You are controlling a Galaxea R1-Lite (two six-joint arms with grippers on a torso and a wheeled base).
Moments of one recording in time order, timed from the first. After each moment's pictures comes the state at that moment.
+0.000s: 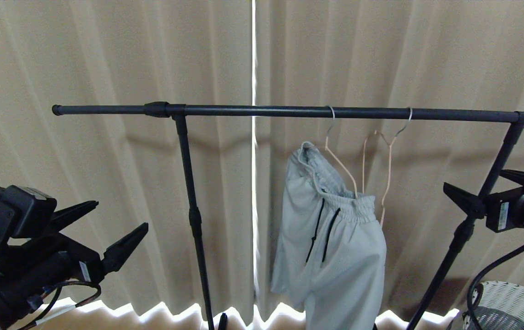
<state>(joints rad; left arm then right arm) -0.18 1.35 -0.15 -1.11 -0.13 0.23 0.11 1.29 -0.53 -0.54 -0.10 -0.17</state>
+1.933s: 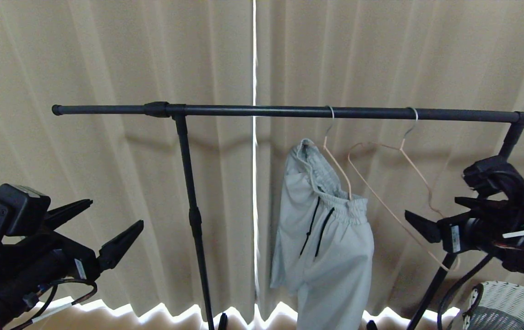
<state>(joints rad) -0.15 1.34 -0.15 -1.11 -0.13 0.23 0.26 1.40 -0.48 -0.55 -0.20 -0.10</state>
